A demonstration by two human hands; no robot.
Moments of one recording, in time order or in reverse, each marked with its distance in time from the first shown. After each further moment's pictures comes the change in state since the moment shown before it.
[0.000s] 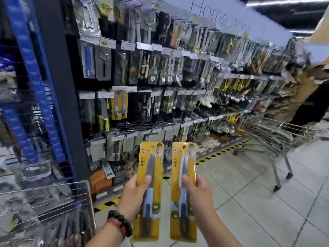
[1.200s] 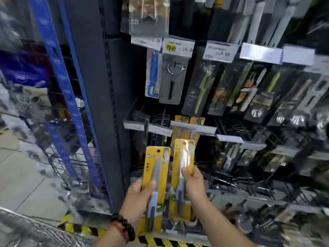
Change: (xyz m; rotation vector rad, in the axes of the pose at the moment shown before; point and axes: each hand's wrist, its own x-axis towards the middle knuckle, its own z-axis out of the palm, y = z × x) left_hand 0.419 0.061 -0.102 -0.041 0.627 0.015; right_hand 0.514 -0.027 0.342 -0.139 -0.671 -0.073
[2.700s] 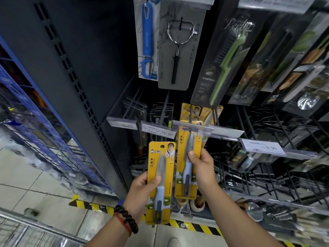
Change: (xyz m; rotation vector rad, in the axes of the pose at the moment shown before) left_hand 0.119 -0.029 0.023 -0.159 -0.021 -0.183; right_hand 0.144 0.024 0.008 0.266 -0.058 -0.019
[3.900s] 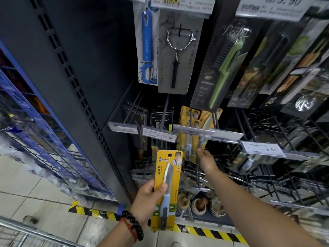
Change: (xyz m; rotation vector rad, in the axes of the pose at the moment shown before) left_hand 0.000 -0.007 0.005 0.089 -0.043 -0.026; right_hand 0.062 0.018 -0.020 -0.281 0.082 0.345
